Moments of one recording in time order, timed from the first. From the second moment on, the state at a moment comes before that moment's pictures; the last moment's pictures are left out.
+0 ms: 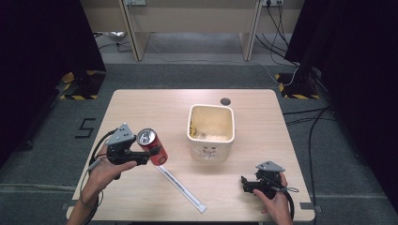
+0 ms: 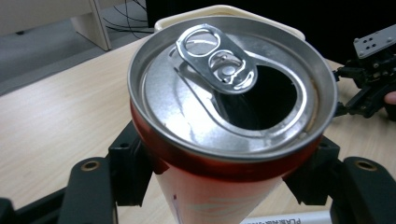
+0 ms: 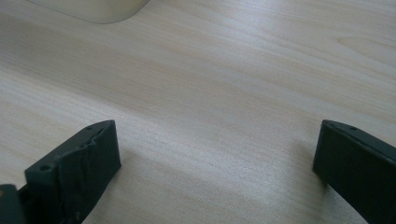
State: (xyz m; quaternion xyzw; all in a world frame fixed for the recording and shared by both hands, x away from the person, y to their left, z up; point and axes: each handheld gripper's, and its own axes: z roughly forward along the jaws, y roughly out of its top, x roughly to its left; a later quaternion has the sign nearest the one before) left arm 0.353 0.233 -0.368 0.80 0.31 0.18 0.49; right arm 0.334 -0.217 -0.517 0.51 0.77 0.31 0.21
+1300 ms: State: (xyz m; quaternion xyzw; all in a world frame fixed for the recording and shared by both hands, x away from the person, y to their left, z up) left arm 0.389 0.184 -0.302 0.81 0.27 0.16 0.50; right arm 0.335 -0.217 -0.518 0.51 0.77 0.31 0.22
